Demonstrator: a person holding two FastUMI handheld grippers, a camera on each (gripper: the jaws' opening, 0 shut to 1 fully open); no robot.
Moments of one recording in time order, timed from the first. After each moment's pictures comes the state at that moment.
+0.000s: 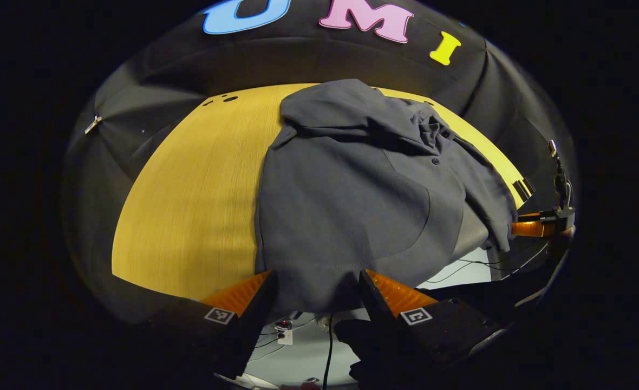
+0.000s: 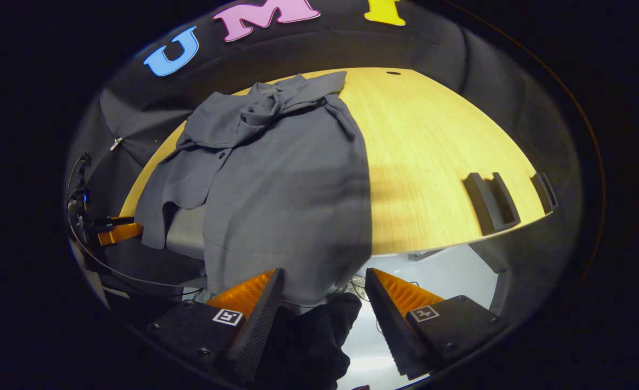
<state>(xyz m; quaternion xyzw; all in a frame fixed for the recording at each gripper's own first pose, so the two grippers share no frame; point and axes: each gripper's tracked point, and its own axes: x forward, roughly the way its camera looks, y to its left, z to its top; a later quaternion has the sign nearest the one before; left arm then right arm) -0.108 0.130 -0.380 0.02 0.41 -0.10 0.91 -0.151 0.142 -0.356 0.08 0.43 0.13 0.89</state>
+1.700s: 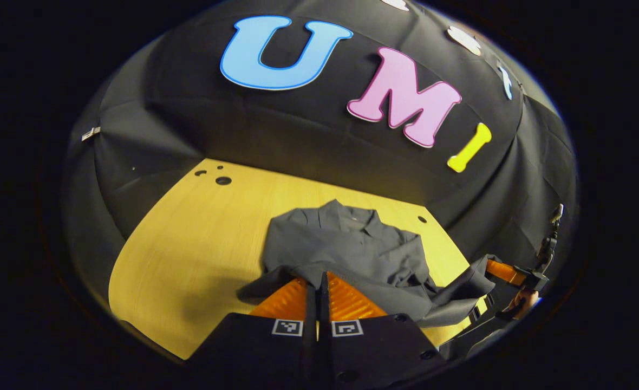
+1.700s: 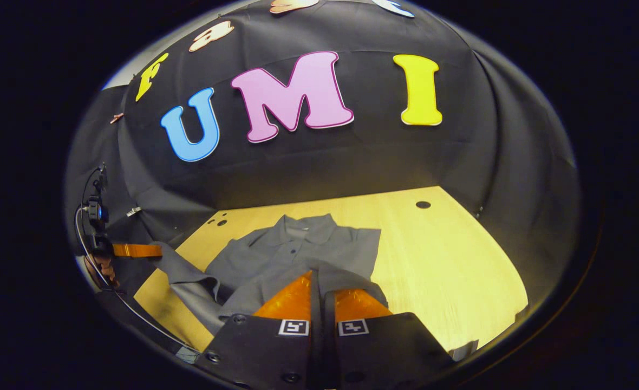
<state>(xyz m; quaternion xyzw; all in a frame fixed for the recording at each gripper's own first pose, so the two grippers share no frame) 0.098 0.113 -0.159 -0.15 0.21 -0.11 0.96 0.068 0.161 -0.109 0.10 0.15 0.14 0.97</state>
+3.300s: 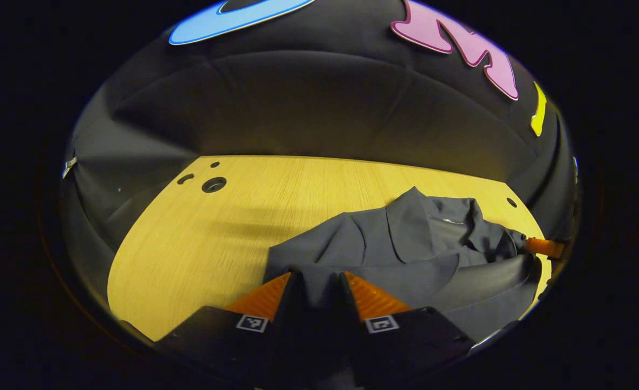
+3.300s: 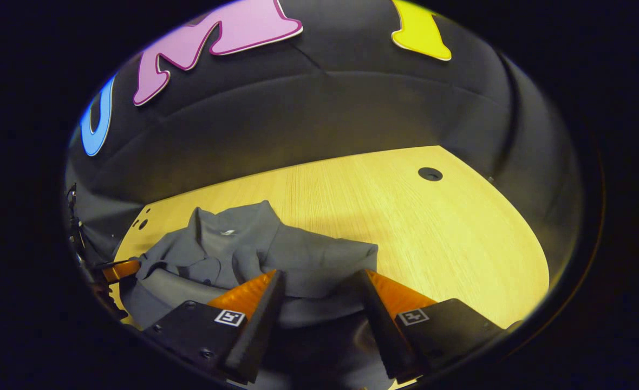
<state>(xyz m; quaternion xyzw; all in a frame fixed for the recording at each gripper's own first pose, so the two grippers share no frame) 0.321 0.118 -0.280 -0.05 0.28 0.00 0.96 0.288 0.165 -0.235 0.12 0.28 0.04 0.95</state>
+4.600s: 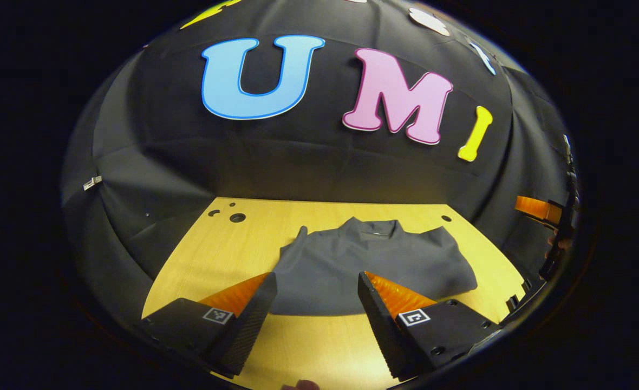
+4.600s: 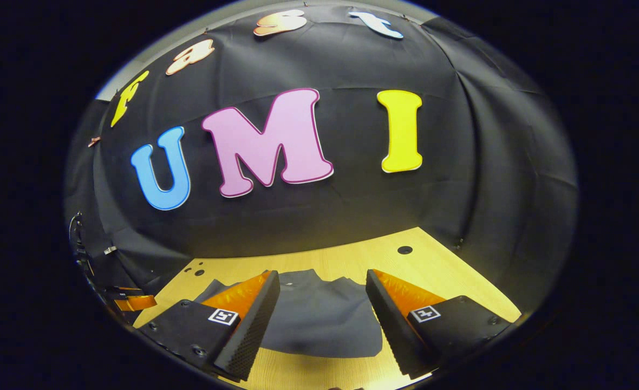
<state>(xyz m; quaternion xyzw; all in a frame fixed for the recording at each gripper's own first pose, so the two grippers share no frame) 0.102 0.118 -0.146 -0.05 0.17 -0.08 0.98 0.100 0.154 -0.021 0.13 0.06 0.06 0.99</state>
